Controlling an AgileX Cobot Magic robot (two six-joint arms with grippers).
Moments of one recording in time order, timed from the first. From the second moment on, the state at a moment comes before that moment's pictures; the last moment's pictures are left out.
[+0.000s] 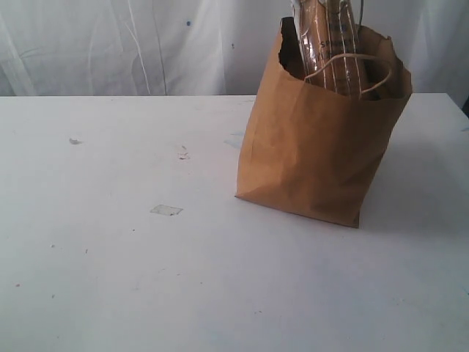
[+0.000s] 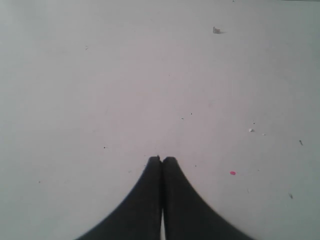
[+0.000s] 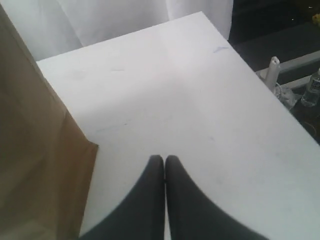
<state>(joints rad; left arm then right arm) 0.05 0.00 0.03 0.21 0.42 -0.23 -0.14 1.03 -0.51 0.10 0.03 0.09</state>
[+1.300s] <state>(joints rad) 0.05 0.00 0.03 0.21 0.42 -0.23 -0.11 0.23 -0.31 0.19 0.33 0.30</state>
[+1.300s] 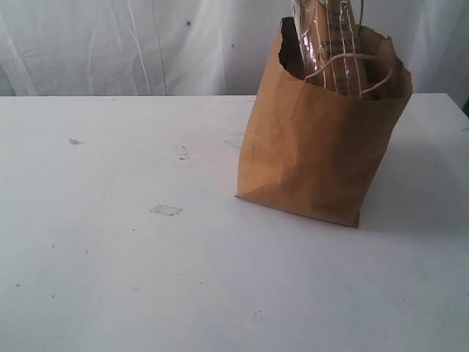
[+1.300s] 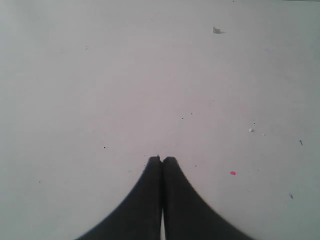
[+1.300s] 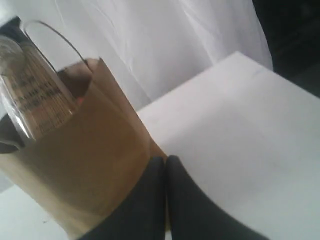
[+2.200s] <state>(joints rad) 0.05 0.00 0.03 0.21 0.42 -0.23 -0.05 0.01 0.00 -0.08 0.31 0.05</state>
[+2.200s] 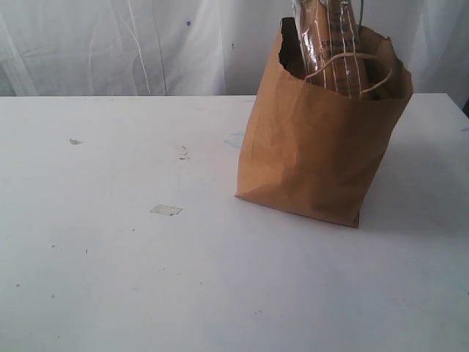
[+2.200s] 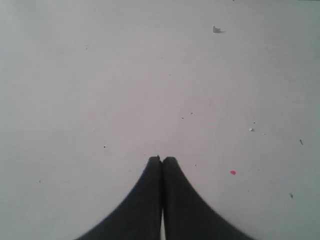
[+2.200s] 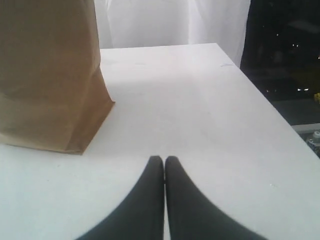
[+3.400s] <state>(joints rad) 0.05 0.00 0.03 0.21 0.42 -0.23 -0.05 0.01 0.00 -0.06 0.32 -0.01</state>
